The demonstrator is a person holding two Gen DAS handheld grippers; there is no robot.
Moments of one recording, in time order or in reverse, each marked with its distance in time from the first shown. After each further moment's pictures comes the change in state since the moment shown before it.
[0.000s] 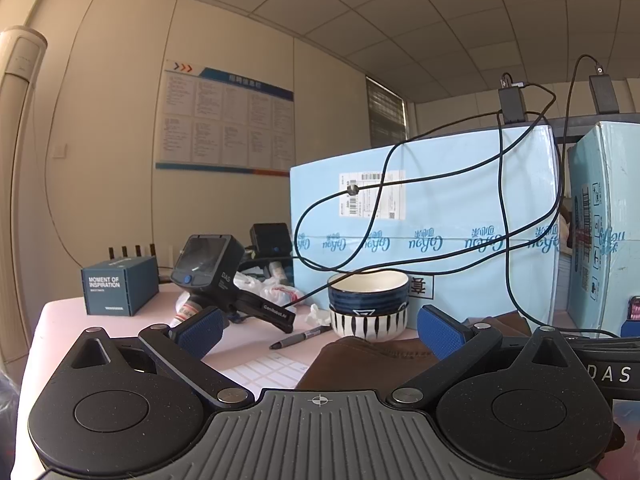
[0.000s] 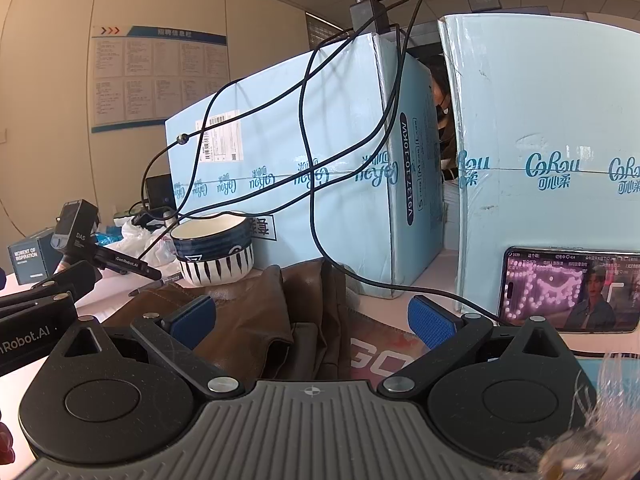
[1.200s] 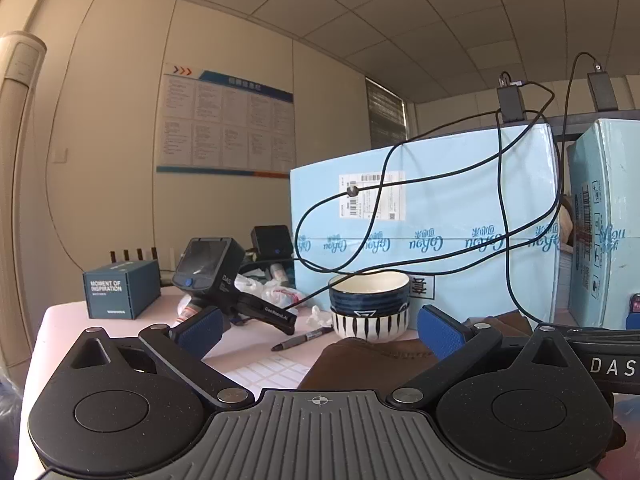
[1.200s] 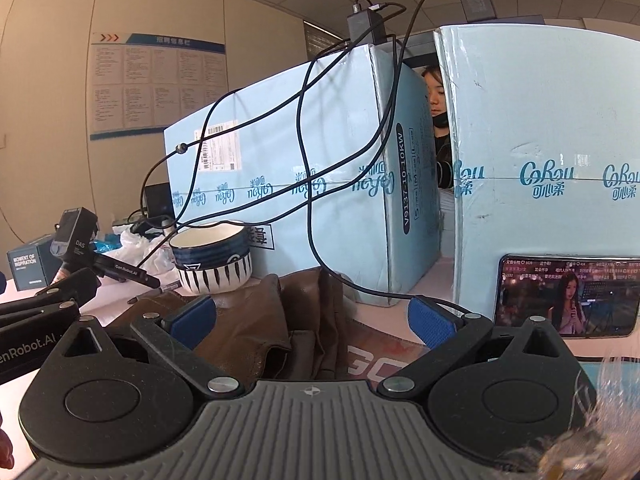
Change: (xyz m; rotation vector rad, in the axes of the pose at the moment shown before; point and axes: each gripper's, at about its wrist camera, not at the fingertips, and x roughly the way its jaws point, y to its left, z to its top) left arm 0.001 -0.002 0.001 0.009 -0.004 -0.001; right arm -0.004 0.001 0.001 -0.007 -0.032 -0.009
